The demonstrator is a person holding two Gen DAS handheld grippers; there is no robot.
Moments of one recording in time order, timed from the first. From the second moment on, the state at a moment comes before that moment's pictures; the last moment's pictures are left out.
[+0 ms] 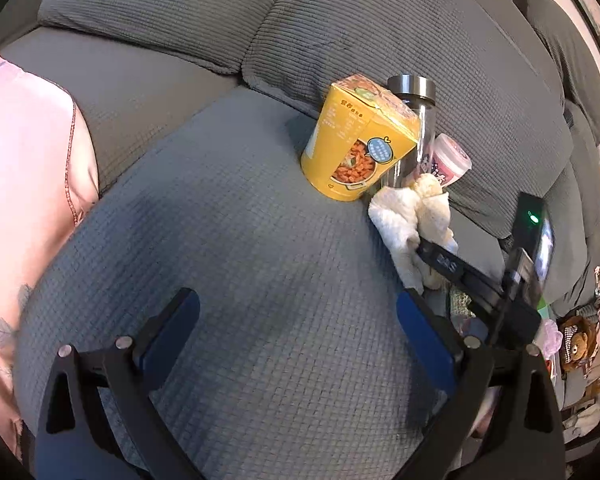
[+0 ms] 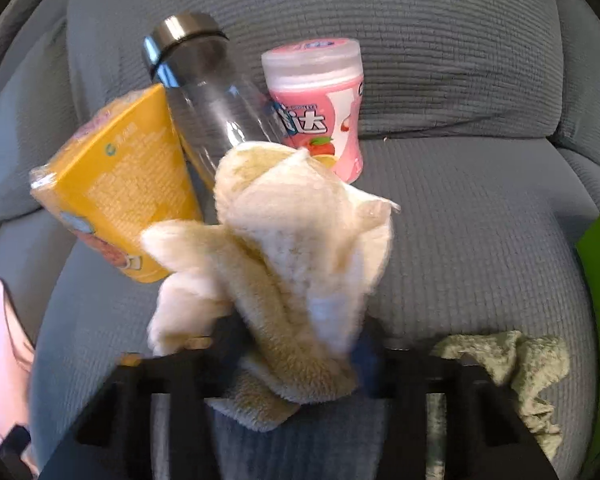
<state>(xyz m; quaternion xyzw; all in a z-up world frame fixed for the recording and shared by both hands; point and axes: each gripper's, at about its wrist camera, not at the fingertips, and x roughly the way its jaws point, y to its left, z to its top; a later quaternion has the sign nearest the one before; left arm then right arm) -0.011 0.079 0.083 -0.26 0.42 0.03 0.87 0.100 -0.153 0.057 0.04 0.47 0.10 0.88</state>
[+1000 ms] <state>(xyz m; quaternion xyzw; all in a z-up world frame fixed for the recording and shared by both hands) -0.007 0.029 0.059 -0.24 0.49 -0.03 0.84 0.016 -0.203 0.104 0.16 0.48 0.23 0.83</state>
